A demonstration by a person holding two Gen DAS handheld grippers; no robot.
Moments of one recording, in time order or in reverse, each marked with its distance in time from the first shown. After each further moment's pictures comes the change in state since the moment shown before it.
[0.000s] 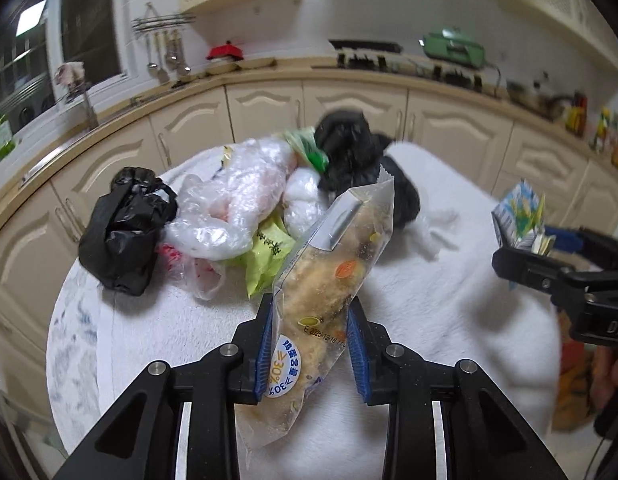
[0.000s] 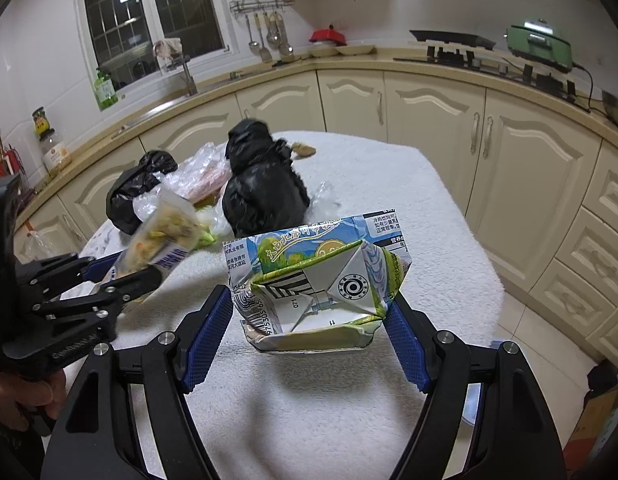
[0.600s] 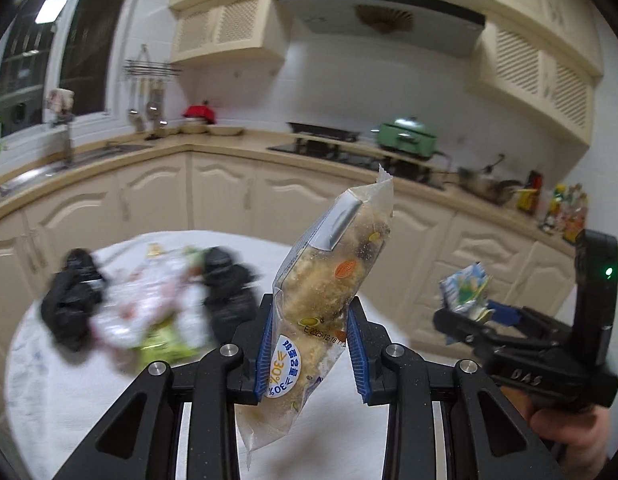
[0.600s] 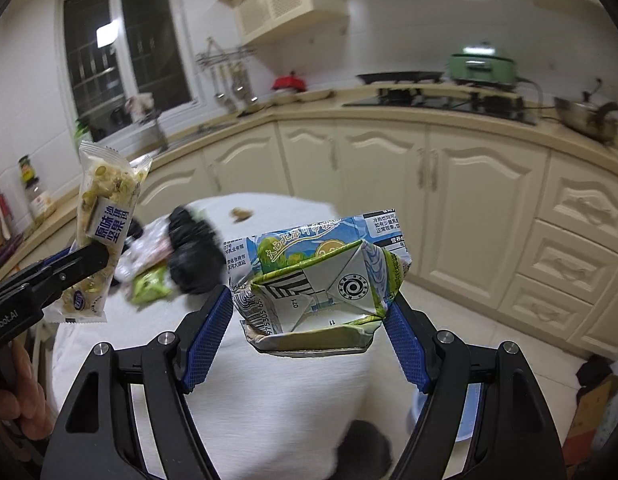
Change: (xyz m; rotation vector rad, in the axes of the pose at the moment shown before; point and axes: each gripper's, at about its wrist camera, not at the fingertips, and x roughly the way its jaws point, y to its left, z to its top) left arm -0.084 -0.077 0.035 -0.090 -0.244 -0.202; right arm -0.080 -0.082 0.018 0.085 -0.161 -0.094
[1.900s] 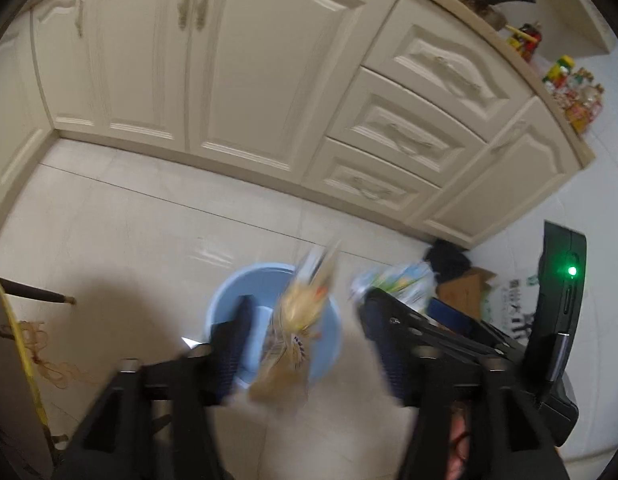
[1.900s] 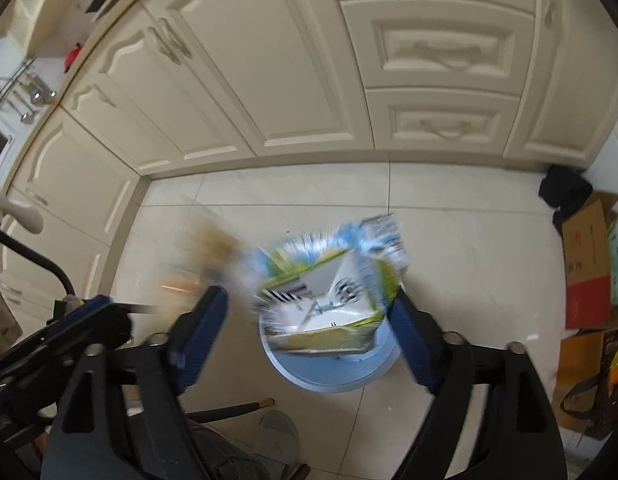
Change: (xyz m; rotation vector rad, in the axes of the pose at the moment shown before) left arm 0.447 -0.162 -0.073 0.019 0.636 -0.220; right arm 0.137 -0.360 -0.159 0.533 0.377 -0.295
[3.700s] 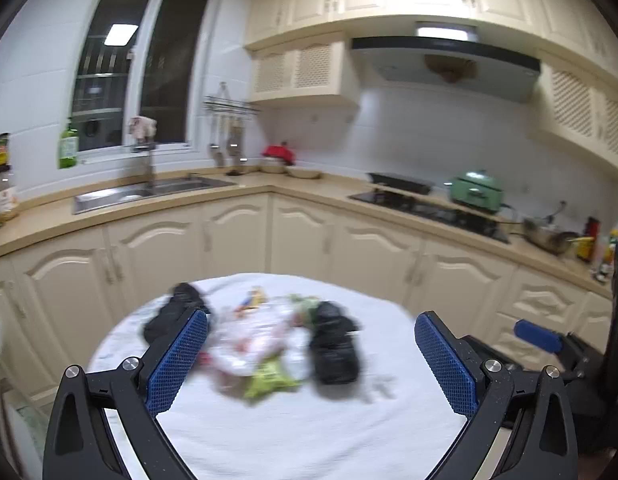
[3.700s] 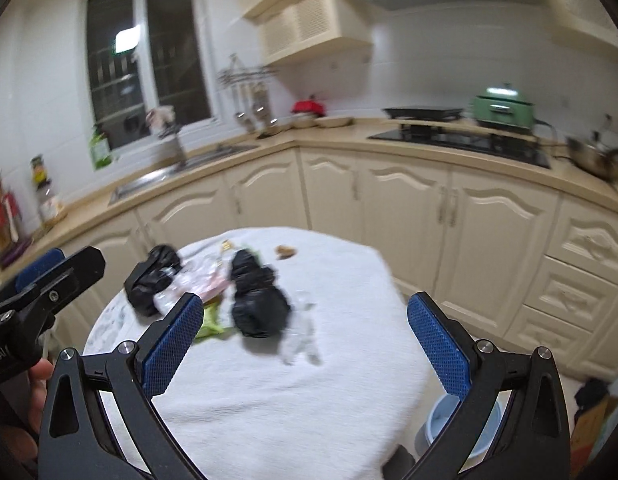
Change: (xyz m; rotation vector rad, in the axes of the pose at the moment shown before) left arm -0.536 0.103 -0.394 -0.152 -0.810 0.501; right arm -0.291 0.414 -0.140 -0.616 -0.432 0.340
